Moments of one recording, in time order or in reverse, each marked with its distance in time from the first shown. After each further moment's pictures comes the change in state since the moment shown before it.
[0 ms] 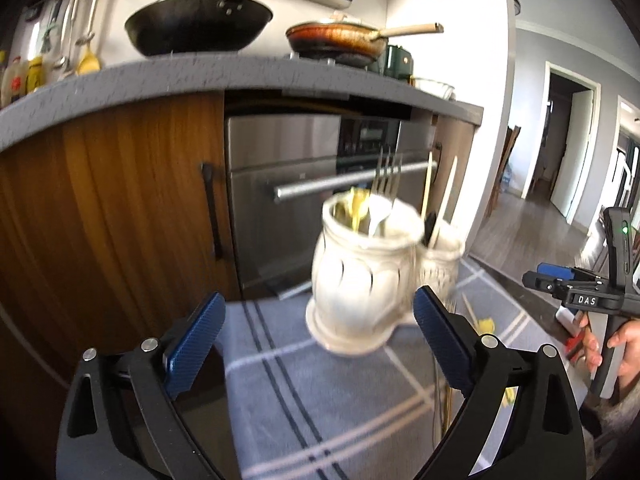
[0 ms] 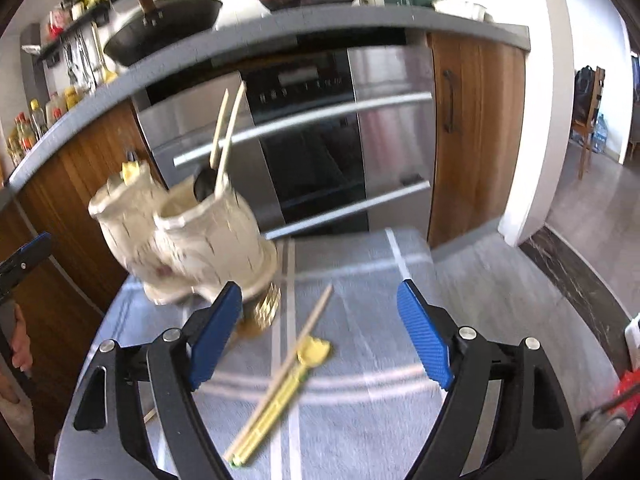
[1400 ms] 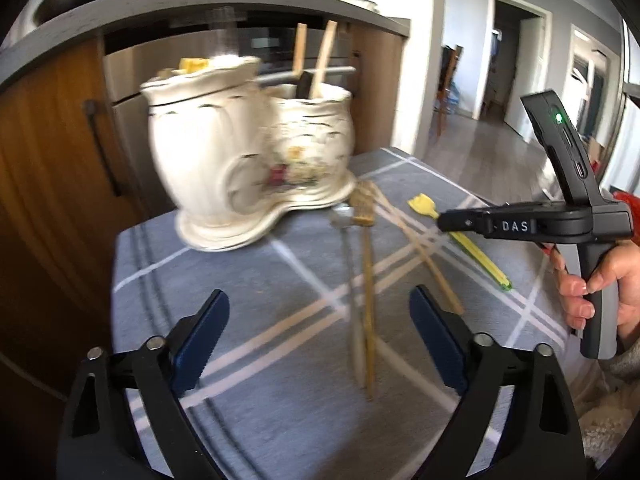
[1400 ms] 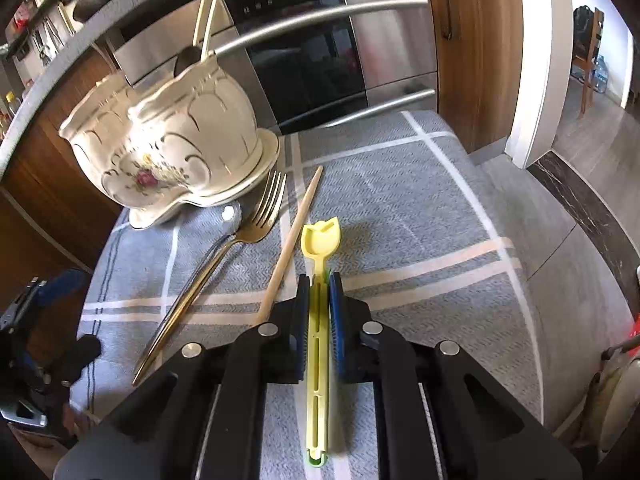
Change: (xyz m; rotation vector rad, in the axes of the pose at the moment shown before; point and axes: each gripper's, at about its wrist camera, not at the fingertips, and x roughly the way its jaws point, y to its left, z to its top) left arm 0.037 -0.090 -0.074 0.196 0.209 -0.177; right arm 0.035 0.009 -0.054 0.106 0.207 0.016
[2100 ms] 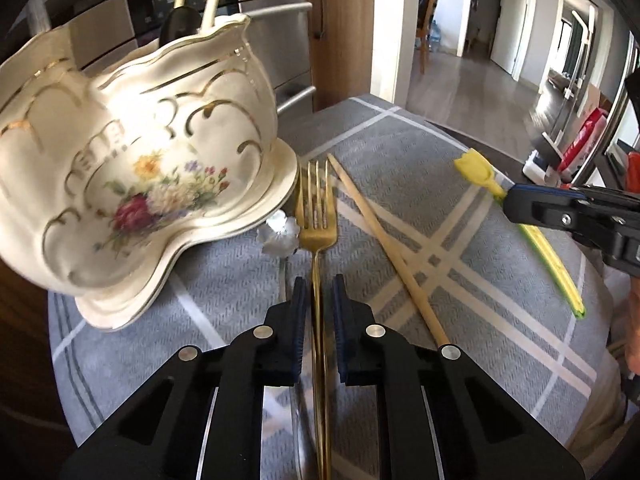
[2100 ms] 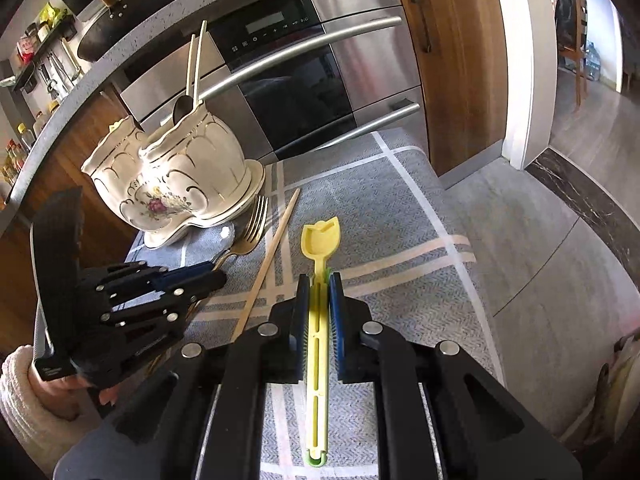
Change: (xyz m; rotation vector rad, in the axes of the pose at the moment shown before) left arm 0.106 -0.042 0.045 0.110 0.214 -0.016; right arm -0.032 -0.030 -0.008 0.057 -0.080 0.050
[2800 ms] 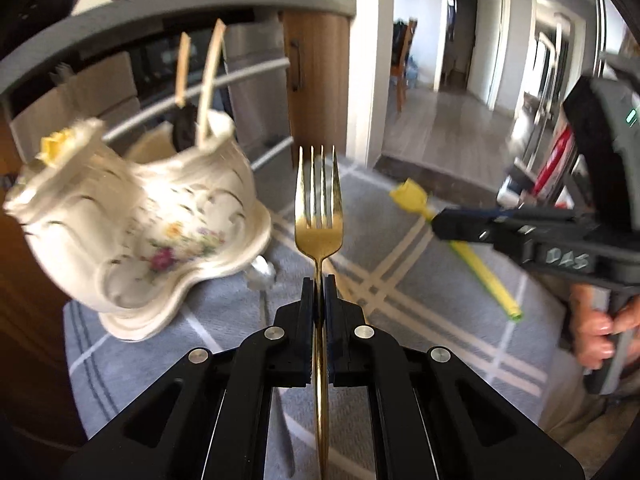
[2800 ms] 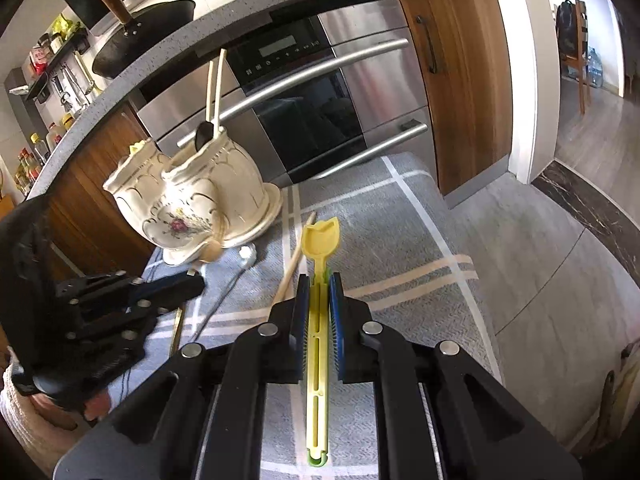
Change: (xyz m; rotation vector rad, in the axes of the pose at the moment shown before) left arm -0.064 -0.015 0.003 0.010 -0.184 -0.071; right arm -0.019 0.006 0.005 -0.007 -0.073 0.040
